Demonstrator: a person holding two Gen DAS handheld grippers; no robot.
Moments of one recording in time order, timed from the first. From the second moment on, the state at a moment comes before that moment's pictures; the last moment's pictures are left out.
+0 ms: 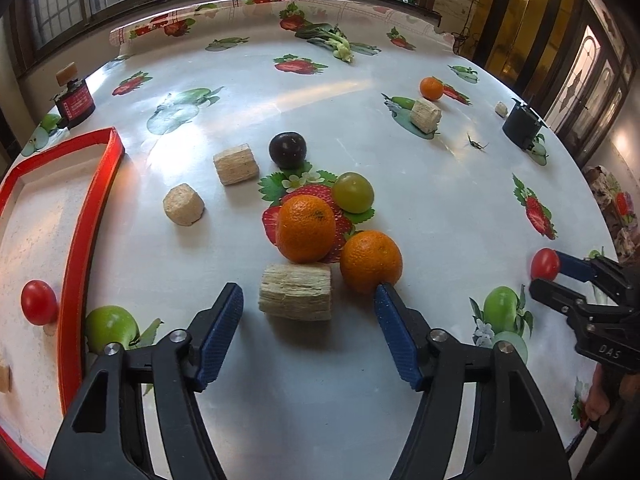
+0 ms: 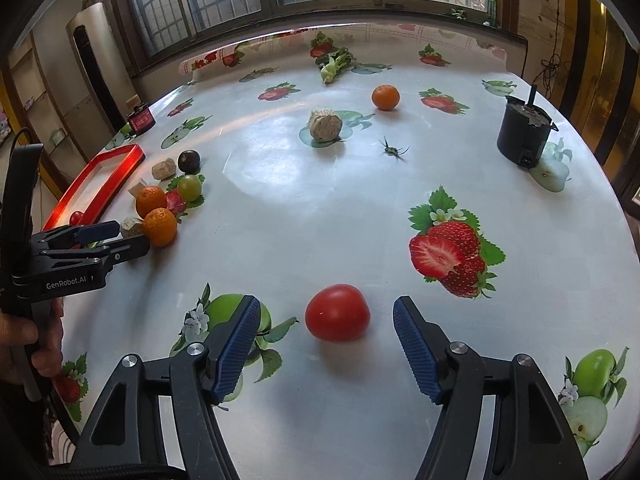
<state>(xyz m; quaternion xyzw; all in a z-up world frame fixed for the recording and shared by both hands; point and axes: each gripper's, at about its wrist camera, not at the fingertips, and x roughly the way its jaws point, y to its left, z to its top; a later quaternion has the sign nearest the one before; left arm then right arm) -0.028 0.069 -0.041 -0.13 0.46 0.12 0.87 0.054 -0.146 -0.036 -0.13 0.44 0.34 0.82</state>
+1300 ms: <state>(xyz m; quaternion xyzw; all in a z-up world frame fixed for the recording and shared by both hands) -0.102 0.101 0.002 -0.14 0.40 0.16 0.89 -0.002 -0.065 -0.007 -0.17 0.40 0.43 0.79</state>
